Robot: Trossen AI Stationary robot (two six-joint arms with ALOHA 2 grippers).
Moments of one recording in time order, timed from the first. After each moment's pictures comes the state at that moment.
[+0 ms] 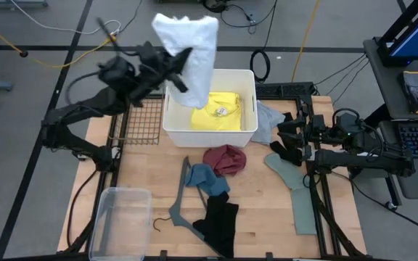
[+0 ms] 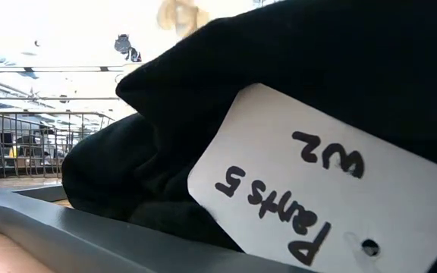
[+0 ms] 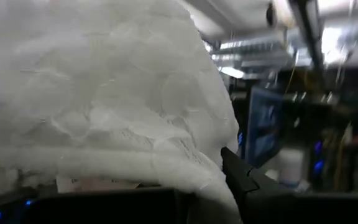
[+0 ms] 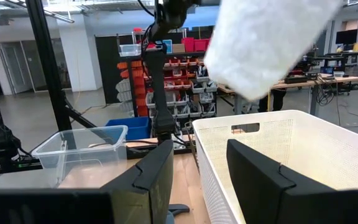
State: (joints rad) left arm 0.27 1.37 1.55 0.19 -0.34 0.09; right arm -0.19 0.39 0.59 -0.11 -0.10 0.09
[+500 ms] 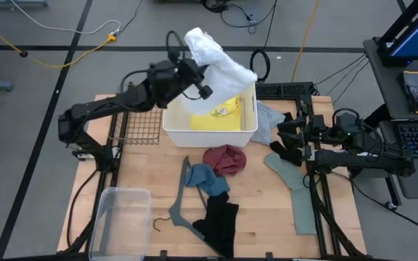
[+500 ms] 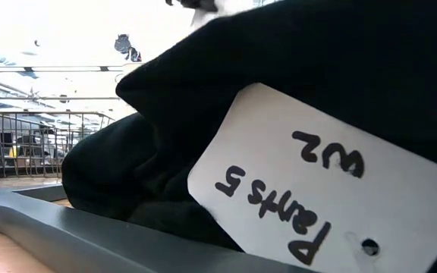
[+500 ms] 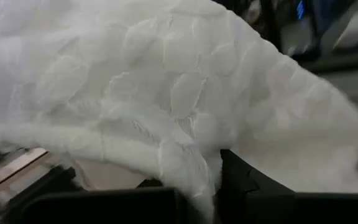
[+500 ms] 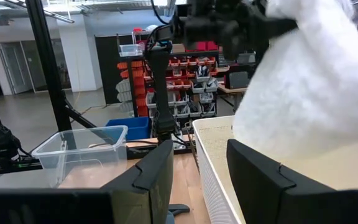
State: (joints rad) left arm 0.34 1.55 1.55 0.00 -0.49 0.42; right arm -0.19 0.39 0.59 -0.11 -0.10 0.09
